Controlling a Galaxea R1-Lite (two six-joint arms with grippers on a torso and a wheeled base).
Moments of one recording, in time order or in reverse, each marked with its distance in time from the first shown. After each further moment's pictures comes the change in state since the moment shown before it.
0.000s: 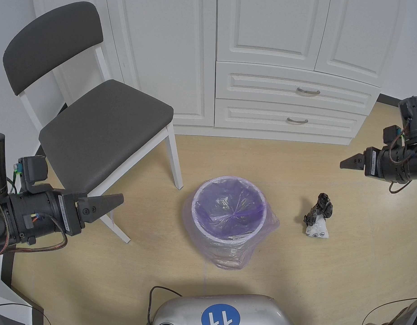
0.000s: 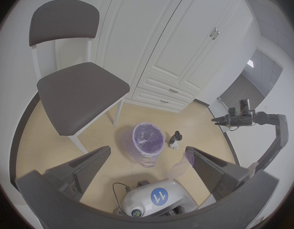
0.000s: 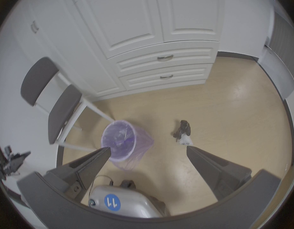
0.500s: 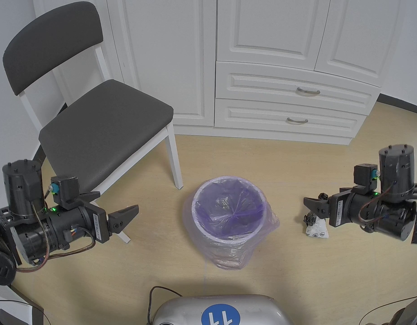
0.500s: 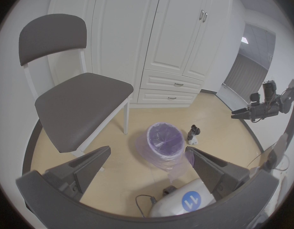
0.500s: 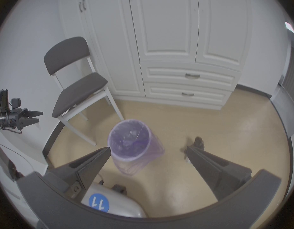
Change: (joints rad) left arm 0.040 0.220 0.226 -0.495 0.060 0.242; right arm 0.369 -0.017 0.423 -0.589 -0.279 -0.119
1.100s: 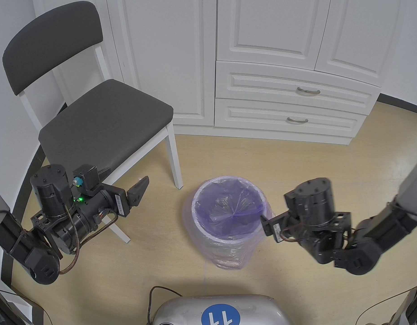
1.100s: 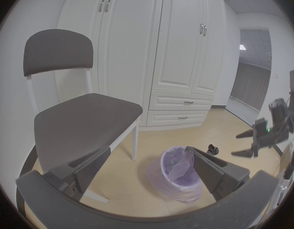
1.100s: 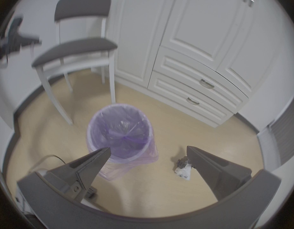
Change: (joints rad) left arm 0.045 0.379 0.057 -0.695 0.061 0.060; right arm 0.144 0.486 -0.057 -0.389 -0.272 -0.243
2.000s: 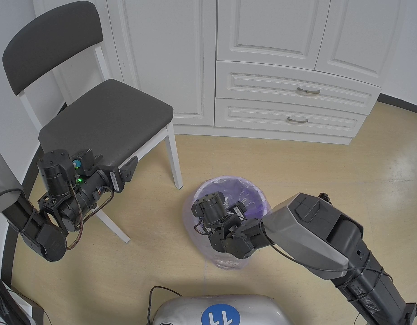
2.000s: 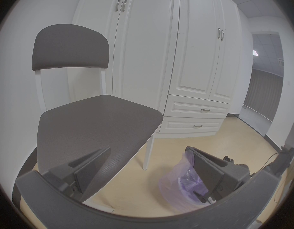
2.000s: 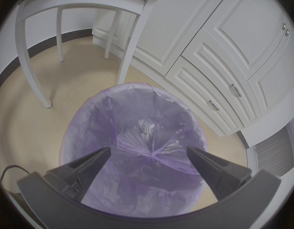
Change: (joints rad) left arm 0.112 0.114 -0.150 -0.015 0.005 -0.046; right arm 0.059 0.775 -1.063 0.423 -0.171 -0.106
